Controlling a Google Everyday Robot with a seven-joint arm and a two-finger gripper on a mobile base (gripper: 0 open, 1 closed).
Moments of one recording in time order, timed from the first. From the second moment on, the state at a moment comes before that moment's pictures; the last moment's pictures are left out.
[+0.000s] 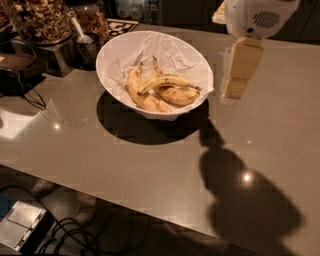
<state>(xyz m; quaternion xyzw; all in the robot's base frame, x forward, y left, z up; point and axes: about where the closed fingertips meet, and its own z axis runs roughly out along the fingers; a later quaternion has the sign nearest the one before) 0.512 -0.124 1.013 -0.68 0.70 -0.05 0.19</state>
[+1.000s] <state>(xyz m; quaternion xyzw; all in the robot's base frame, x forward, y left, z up) 0.541 -0.104 0.997 -0.70 0.69 -0.04 0.18</state>
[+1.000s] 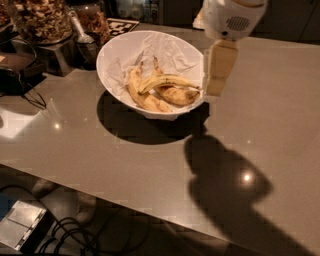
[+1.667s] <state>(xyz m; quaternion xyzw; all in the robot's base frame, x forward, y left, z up) 0.587 -0.060 0.989 -0.74 0.66 -0.03 0.16</state>
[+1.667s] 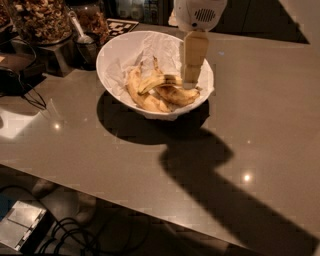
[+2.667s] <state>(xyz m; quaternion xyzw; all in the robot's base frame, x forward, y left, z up) 0.641 -0.017 0.967 -0.78 0.61 -0.03 0.14</state>
